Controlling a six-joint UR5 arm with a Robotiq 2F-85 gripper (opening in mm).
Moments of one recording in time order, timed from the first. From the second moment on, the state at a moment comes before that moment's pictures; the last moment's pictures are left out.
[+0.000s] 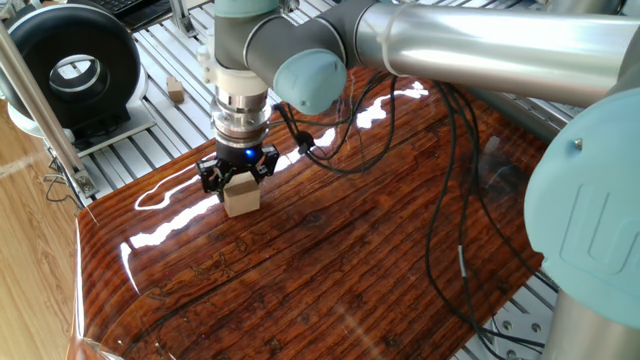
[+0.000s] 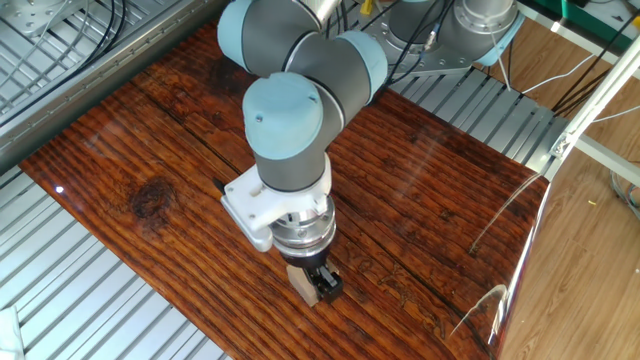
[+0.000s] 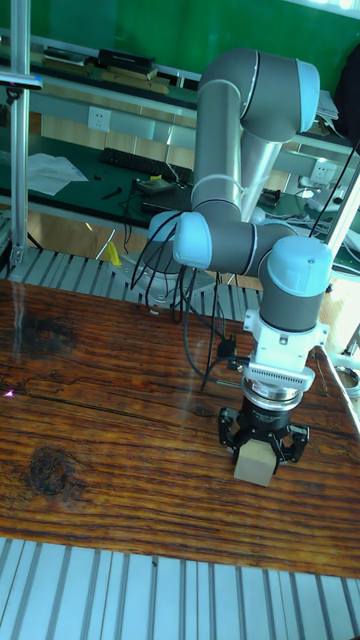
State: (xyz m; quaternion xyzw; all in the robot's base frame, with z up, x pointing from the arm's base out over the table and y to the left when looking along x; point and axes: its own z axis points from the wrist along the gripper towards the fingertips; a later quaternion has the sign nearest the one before) arm 0.593 0.178 0.003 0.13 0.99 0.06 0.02
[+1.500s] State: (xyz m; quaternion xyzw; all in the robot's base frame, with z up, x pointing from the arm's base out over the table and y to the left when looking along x) arm 0.585 0.156 0.008 0.12 0.99 0.02 -0.01
